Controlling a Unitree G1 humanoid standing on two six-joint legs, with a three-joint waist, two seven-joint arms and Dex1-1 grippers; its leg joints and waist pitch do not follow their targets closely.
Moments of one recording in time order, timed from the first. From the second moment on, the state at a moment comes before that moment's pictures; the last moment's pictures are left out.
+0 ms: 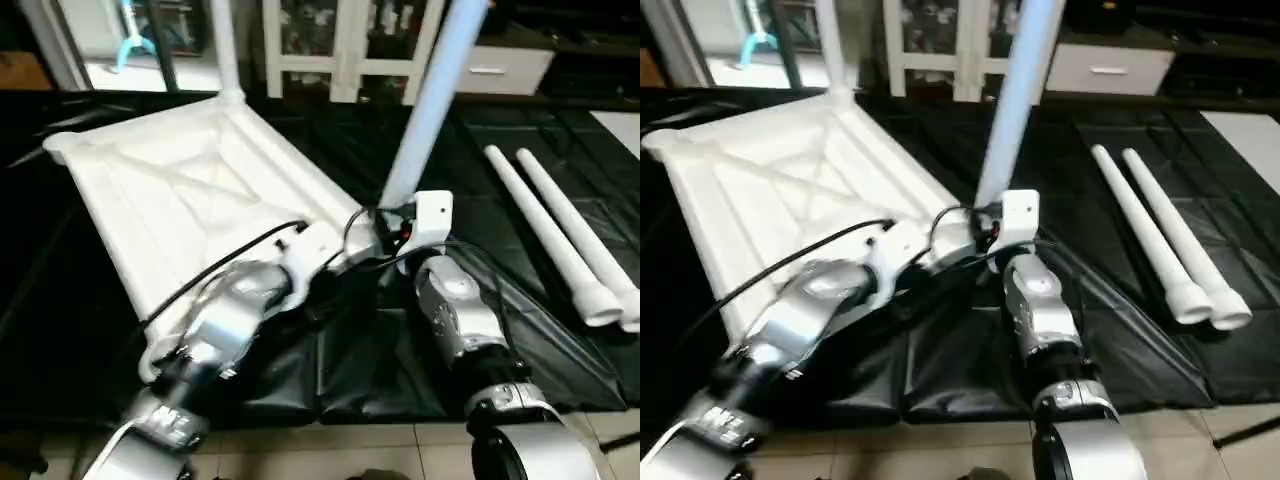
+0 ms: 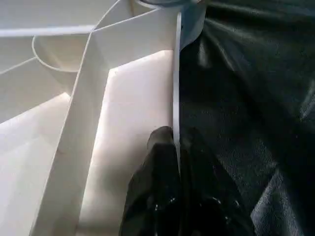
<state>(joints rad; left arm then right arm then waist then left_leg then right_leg) -0.57 0.14 -0.32 0.27 0.17 0.64 -0.59 -0.64 0.01 -0.09 0.79 0.15 -0.03 0.16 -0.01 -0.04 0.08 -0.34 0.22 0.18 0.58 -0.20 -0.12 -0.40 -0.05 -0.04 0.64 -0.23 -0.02</state>
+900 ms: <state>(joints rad) -0.31 0.57 -0.26 0.02 0.04 0.24 -0.96 -0.57 -0.27 0.02 0.62 0.35 0.09 1.15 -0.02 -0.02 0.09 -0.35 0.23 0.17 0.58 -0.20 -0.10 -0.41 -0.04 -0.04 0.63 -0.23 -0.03</state>
